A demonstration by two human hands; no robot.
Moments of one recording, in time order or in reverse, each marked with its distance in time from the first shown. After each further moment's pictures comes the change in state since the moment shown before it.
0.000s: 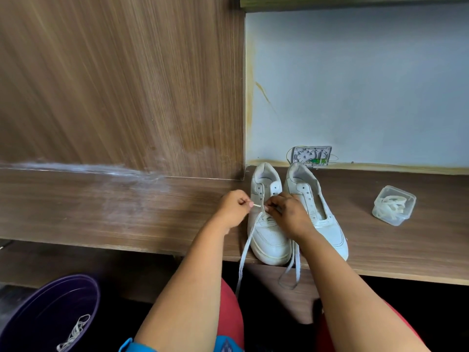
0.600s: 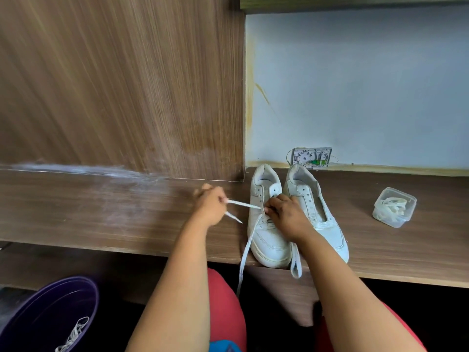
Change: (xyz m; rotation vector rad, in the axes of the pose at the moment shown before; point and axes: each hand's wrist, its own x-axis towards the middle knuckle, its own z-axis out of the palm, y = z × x) left_hand -0.005 -0.002 -0.045 0.416 0.131 -0.035; right_hand 0.003 0.002 0.003 -0.127 -0.083 0.012
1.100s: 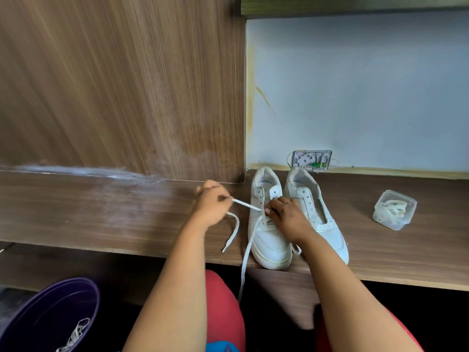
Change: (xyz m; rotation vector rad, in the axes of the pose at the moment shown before) left_hand 0.003 -0.004 0.002 -0.209 0.106 0.127; right_hand -0.001 0.001 -0.003 0.029 -0.028 0.010
